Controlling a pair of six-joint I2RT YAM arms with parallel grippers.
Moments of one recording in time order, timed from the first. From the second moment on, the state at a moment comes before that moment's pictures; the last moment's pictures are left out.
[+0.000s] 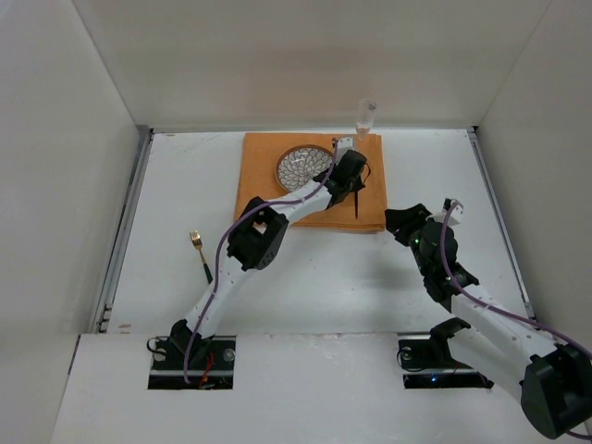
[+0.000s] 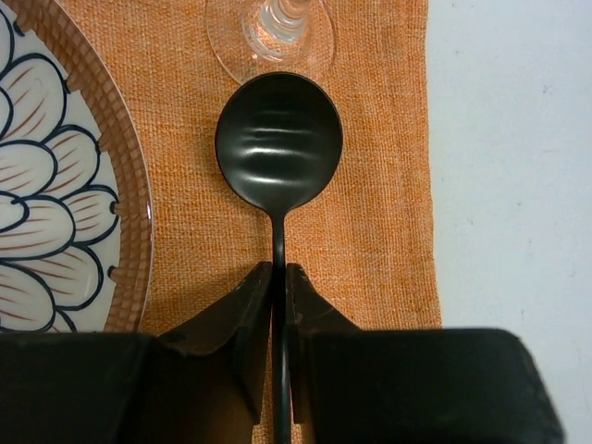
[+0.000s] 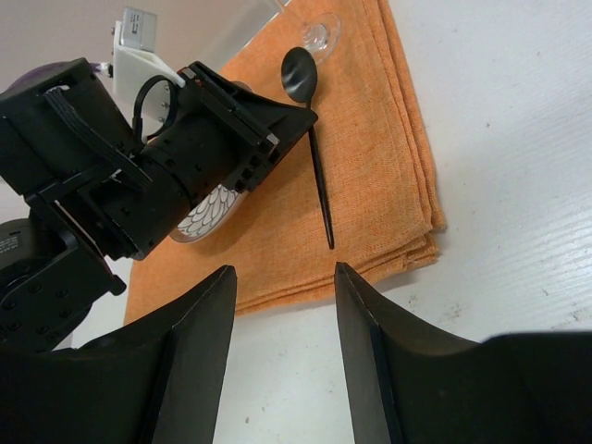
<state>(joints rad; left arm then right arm) -0.77 2.53 2.09 -0.15 -0.30 -0.69 0.40 0.87 0.36 0.29 0.32 0.85</state>
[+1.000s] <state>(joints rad) -0.78 1.85 1.40 0.06 -0.37 -0.60 0.43 0.88 0.36 0.30 0.34 0.82</state>
